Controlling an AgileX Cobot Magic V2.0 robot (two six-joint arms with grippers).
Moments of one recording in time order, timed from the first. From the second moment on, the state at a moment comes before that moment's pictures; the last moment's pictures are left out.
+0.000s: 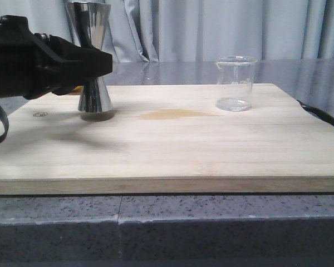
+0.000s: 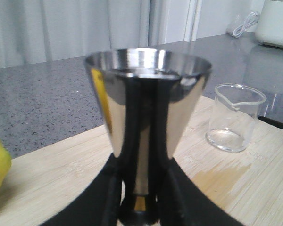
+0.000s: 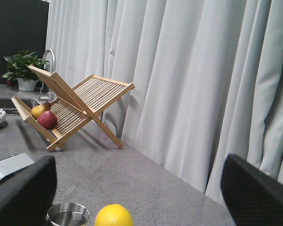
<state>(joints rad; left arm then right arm) -0.46 1.57 -0.50 0.46 -0.97 -0.34 0.05 1.30 -0.77 -0.98 -1.17 0.67</state>
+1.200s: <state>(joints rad) -0.46 1.72 -0.51 0.48 -1.18 -0.33 0.05 1.30 -0.77 -0.98 -1.17 0.67</state>
